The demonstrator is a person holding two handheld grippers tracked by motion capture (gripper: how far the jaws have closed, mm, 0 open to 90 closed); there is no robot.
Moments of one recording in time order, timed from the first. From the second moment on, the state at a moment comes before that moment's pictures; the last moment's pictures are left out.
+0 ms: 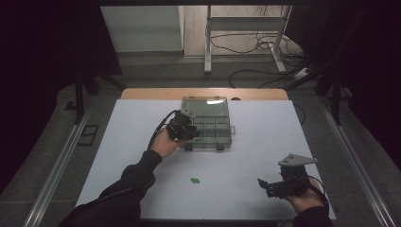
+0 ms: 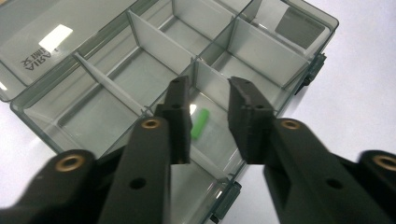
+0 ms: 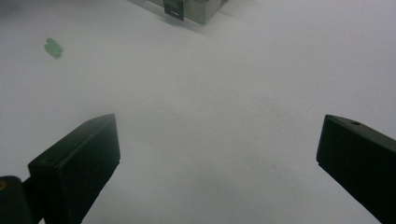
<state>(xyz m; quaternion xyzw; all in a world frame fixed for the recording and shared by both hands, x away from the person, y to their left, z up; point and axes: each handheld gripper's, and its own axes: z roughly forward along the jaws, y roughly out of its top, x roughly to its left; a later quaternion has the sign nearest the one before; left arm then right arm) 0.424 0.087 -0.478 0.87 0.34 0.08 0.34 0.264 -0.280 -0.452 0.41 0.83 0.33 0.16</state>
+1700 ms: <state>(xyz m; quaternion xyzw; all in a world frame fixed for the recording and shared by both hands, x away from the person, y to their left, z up) 0.334 0.103 -0.463 0.90 0.29 0.03 0.33 0.263 -0.279 -0.453 0.40 0.84 0.33 0.17</state>
